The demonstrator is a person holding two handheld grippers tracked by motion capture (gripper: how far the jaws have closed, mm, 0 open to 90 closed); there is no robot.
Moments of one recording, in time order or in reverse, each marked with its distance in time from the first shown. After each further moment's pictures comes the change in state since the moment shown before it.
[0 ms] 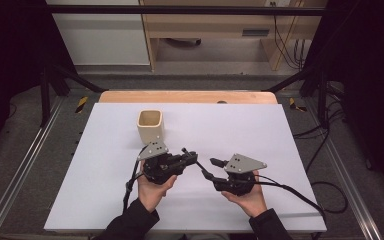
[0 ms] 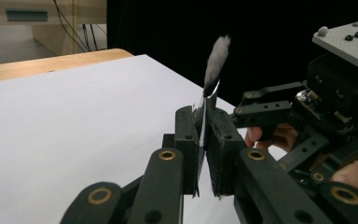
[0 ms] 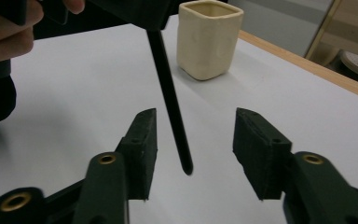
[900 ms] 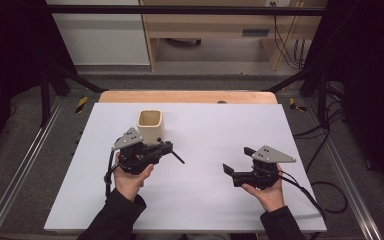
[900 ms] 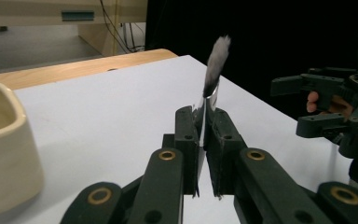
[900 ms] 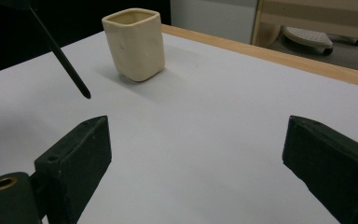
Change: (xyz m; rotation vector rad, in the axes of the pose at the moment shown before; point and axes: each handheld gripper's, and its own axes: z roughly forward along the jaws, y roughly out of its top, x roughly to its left) left arm 0.033 0.014 -0.042 0.012 0.134 -0.011; right arm -0.038 -0.008 -0.039 -0.014 -0.178 0.197
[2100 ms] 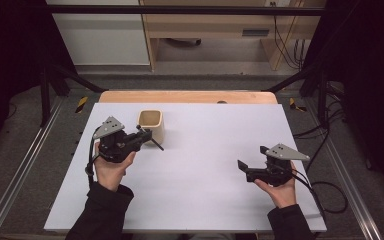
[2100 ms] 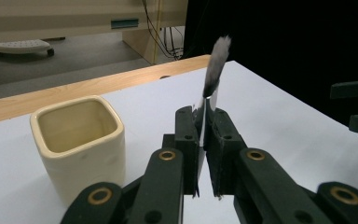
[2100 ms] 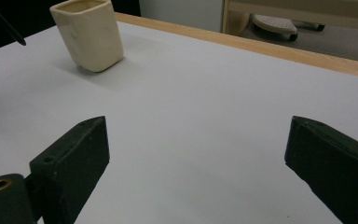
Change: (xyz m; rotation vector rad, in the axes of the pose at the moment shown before) left arm 0.030 0.022 -0.029 0.006 0.159 0.033; right arm -0.030 -0.009 -0.014 0.037 -0.110 0.046
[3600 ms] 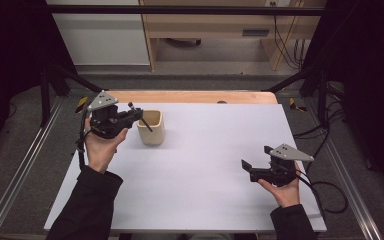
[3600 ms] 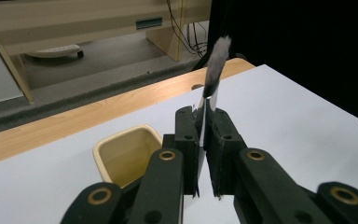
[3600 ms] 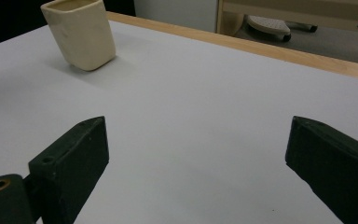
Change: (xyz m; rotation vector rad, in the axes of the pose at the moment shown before) left arm 0.027 0.052 0.001 0.043 0.097 0.044; right arm -0.007 -0.003 -0.004 -0.003 -0.019 -0.006
